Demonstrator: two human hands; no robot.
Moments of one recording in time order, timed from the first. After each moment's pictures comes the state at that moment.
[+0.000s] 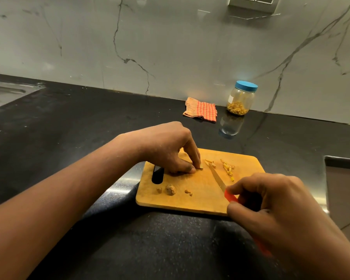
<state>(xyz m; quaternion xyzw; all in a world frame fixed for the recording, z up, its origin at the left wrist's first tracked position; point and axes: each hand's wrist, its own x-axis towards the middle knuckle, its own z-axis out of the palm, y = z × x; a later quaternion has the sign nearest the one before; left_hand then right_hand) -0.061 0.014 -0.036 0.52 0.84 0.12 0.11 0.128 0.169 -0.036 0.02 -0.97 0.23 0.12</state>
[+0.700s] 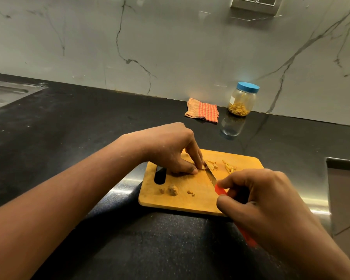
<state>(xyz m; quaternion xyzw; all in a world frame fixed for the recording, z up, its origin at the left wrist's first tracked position) -0.063 0.015 -0.037 0.52 0.84 0.12 0.12 0.114 0.156 -0.042 0.01 -0.96 0.23 0.14</state>
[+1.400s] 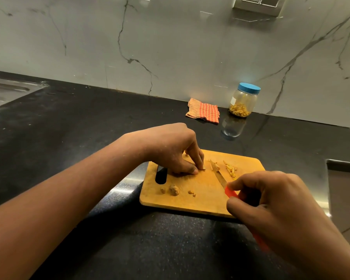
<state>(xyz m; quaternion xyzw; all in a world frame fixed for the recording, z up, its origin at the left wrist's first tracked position) -0.064 0.014 -0.037 0.52 0.84 0.11 0.12 0.121 0.163 -0.035 0.01 -0.96 0.22 0.15</state>
